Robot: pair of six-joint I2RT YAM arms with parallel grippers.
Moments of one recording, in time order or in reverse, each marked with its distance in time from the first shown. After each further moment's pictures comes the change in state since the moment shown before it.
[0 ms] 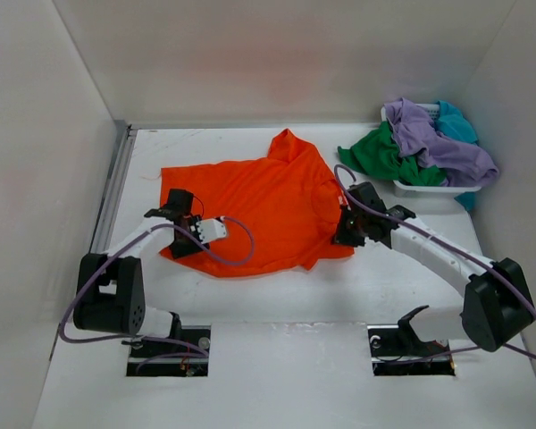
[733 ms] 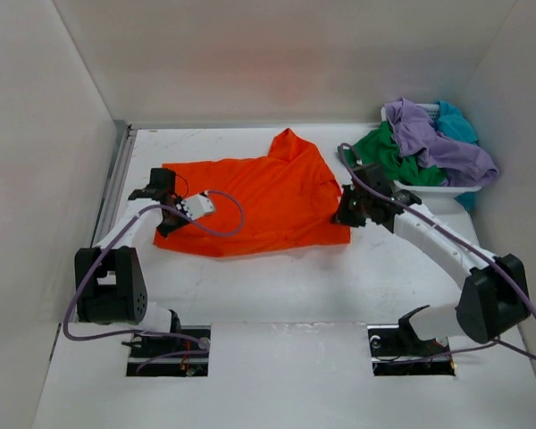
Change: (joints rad) left arm 0.101 0.089 0.183 -0.091 0.011 -0.037; right arm -0.052 0.017 0.093 0.008 -0.030 -0.035
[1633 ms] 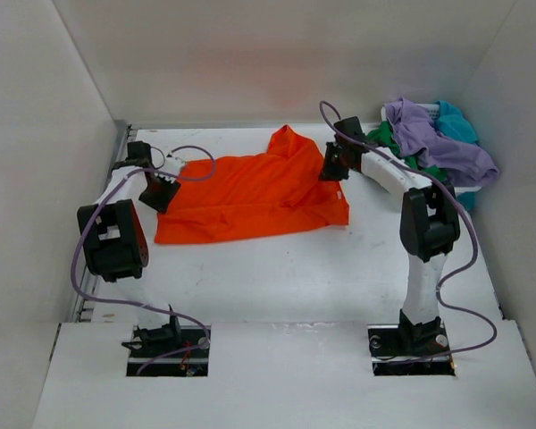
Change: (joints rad) left arm 0.189 0.358 0.380 -0.002 0.098 -0.408; right arm -0.142 0.678 0.668 -0.013 -0.043 -0.162
